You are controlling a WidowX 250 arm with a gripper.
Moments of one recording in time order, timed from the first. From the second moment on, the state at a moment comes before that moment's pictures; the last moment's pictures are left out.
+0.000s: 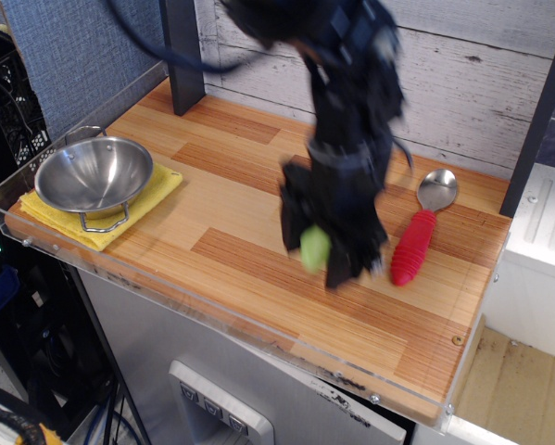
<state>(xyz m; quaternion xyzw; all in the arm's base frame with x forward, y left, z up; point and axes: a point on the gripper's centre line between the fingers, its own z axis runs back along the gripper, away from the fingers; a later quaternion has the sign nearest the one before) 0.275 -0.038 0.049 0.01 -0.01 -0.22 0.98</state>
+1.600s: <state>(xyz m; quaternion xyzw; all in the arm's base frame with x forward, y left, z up) 0.261 0.157 0.055 0.06 -0.05 0.01 1.00</state>
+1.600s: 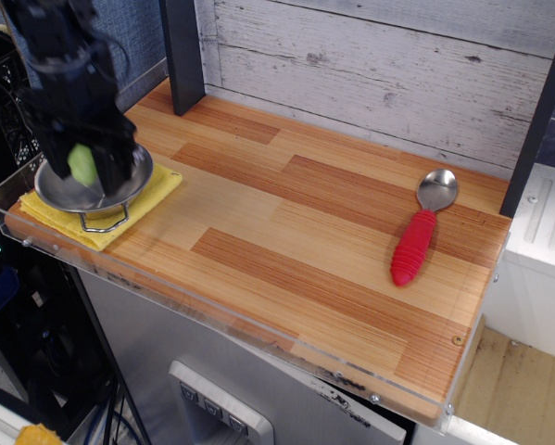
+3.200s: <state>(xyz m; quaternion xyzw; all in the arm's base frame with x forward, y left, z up) 0.287 0.160 0.084 0.03 -0.04 0.00 1.00</state>
